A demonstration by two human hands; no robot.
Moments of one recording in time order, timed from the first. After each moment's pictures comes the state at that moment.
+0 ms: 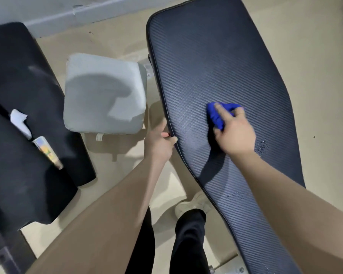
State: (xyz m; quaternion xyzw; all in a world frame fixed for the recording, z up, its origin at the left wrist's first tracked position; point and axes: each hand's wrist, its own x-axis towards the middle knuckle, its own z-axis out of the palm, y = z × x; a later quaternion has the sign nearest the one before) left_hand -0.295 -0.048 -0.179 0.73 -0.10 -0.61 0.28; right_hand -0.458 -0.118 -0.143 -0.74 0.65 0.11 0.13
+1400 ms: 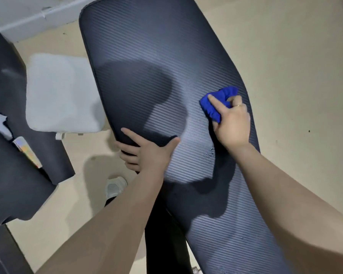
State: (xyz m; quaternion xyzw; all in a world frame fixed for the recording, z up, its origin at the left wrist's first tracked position) left_hand -0.443 -0.065 -0.148 0.88 -0.11 -0.45 0.05; right_hand -0.603 -0.156 -0.169 -0.77 0.62 -0.02 0.13
